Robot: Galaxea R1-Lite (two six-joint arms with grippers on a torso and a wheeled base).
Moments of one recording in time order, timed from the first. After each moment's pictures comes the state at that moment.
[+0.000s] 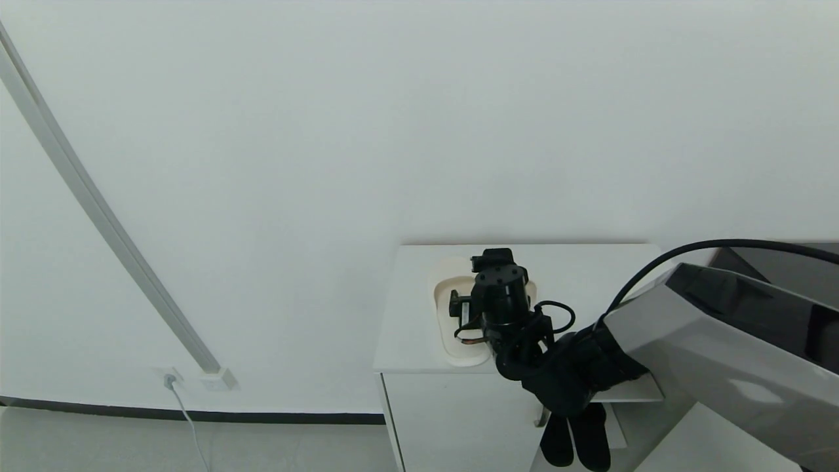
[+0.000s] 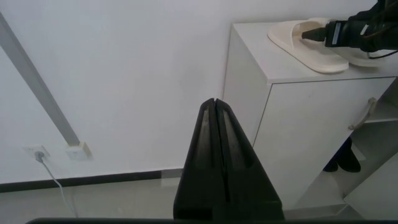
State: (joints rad) left arm 0.00 0.00 0.00 0.00 -0.08 0.00; right arm 0.75 2.32 -1.30 -0.77 -0.61 0.22
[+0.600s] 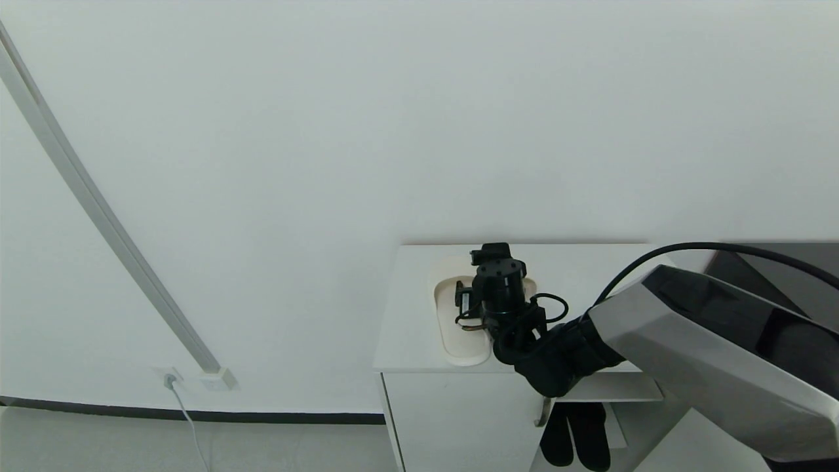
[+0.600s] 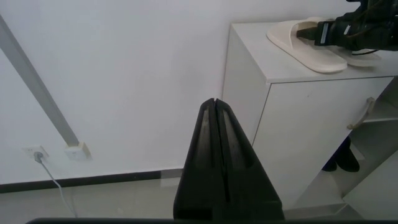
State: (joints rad) left arm 0.00 0.00 0.00 0.00 -0.08 0.00; right arm 0.70 2.40 -1.42 -0.77 -0.57 0.18
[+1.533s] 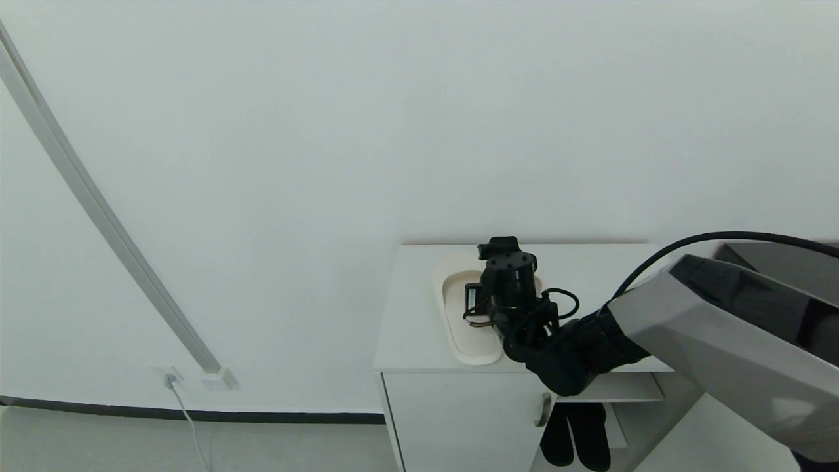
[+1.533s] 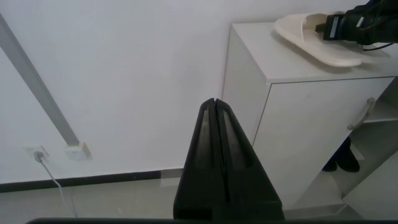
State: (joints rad) left arm 0.00 0.00 0.00 0.00 -0.07 0.00; right arm 0.71 2.32 -1.34 -0.77 -0.56 0.18
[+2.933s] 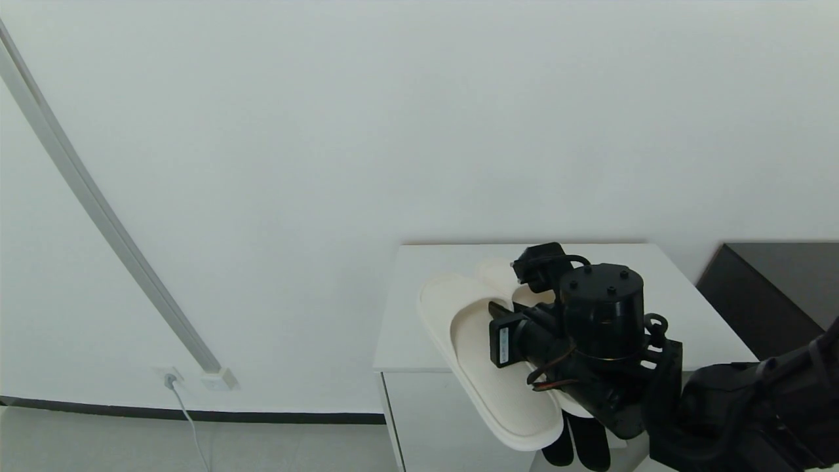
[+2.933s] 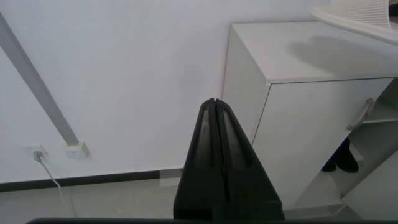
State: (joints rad) left arm 0.00 0.00 0.00 0.00 -0.07 0.00; right arm 0.85 1.87 -0.82 -0.83 -0.40 0.17
